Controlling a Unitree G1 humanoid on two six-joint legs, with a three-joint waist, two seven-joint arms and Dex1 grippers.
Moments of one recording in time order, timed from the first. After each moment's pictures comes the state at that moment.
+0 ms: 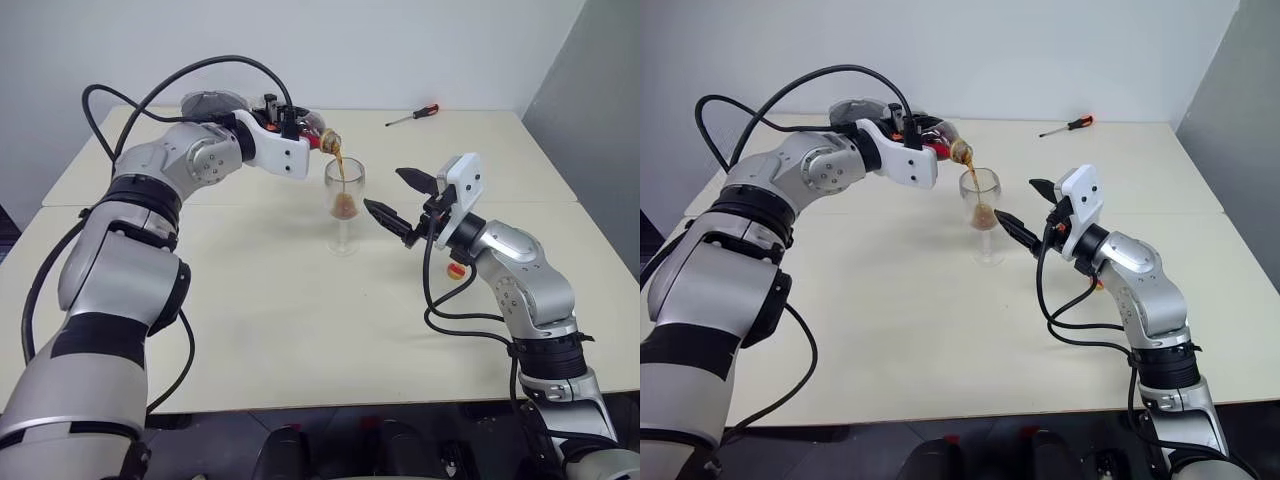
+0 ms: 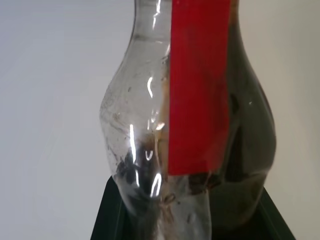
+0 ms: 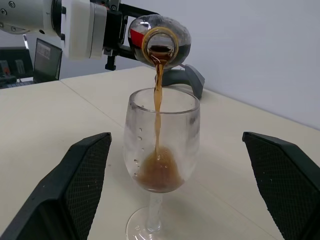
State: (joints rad) left arm -1.45 0.60 -0.50 1.29 0.76 -0.83 -0.15; right arm -0.57 -0.37 0.03 -0.15 0.37 0.42 0.61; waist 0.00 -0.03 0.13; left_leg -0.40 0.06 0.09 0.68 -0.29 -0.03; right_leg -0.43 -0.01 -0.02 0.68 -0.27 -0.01
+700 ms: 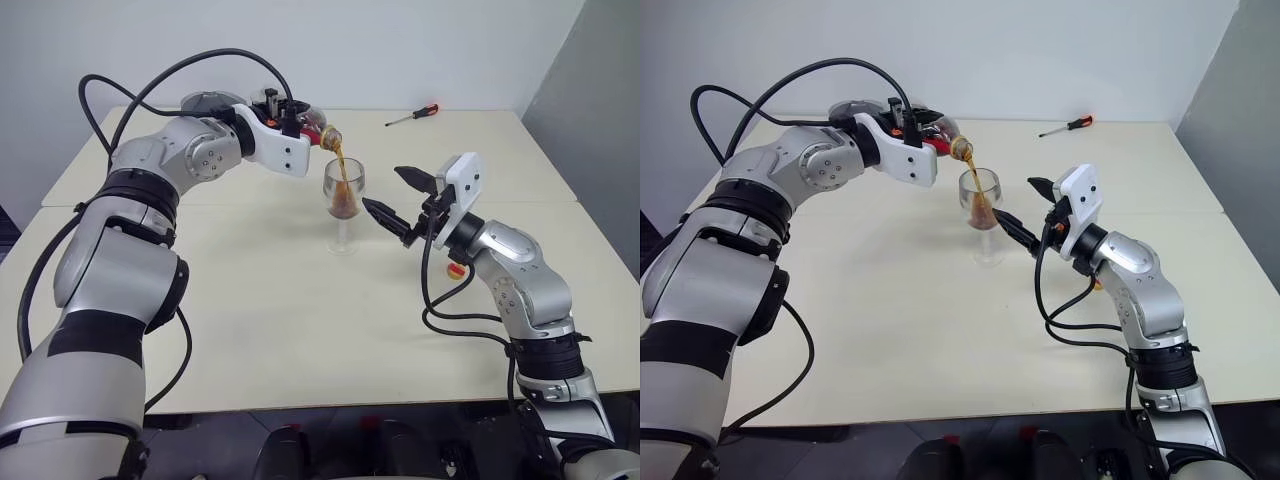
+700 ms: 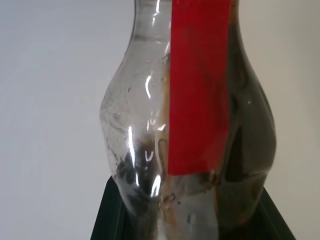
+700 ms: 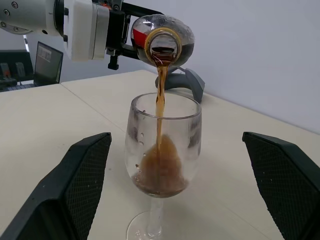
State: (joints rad) left arm -1.46 0.61 -0.52 1.29 0.77 -0.84 -0.12; right arm -0.57 -0.35 0.03 -0.15 0.36 0.40 0.61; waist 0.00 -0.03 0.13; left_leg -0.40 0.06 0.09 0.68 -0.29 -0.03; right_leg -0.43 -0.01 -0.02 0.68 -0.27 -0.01
